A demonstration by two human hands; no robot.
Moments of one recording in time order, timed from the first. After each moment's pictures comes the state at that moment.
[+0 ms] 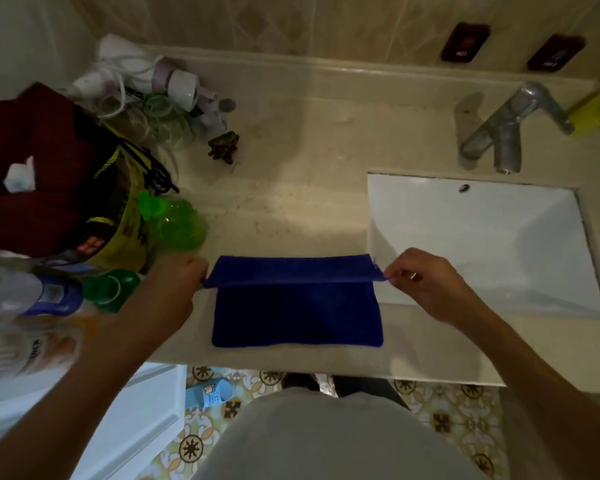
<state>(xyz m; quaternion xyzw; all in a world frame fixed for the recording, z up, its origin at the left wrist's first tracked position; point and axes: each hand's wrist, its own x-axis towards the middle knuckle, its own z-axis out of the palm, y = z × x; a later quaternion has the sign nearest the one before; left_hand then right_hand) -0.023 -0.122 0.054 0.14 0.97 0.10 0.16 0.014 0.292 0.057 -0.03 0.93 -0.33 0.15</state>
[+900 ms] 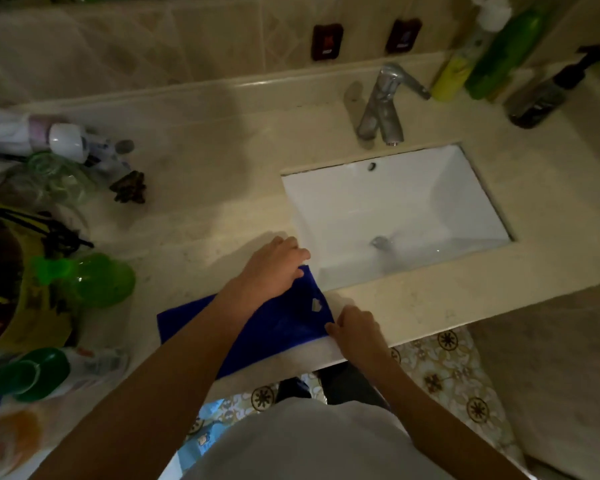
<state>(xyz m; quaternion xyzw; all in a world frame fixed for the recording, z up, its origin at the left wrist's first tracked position) -0.061 0.116 0.012 0.42 0.88 0.08 0.20 0.108 0.236 -0.006 0.33 0.87 -0.28 0.24</state>
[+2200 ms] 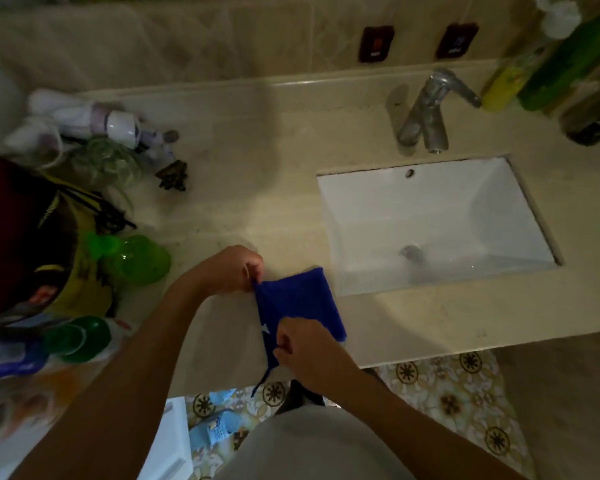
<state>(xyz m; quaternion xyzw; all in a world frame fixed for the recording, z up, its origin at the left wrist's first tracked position) -0.093 0.000 0.032 0.27 0.85 0.24 0.38 0.084 0.148 0.043 0.03 0.90 -0.37 0.25</state>
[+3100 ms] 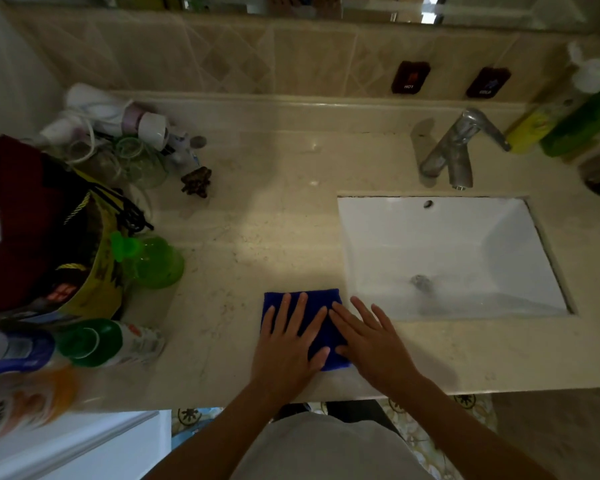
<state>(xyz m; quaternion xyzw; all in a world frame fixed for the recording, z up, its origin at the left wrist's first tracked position) 0.049 0.046 -0.052 0.26 0.95 0.08 0.12 0.081 0.251 -0.023 -0.13 0.97 -0.03 0.18</state>
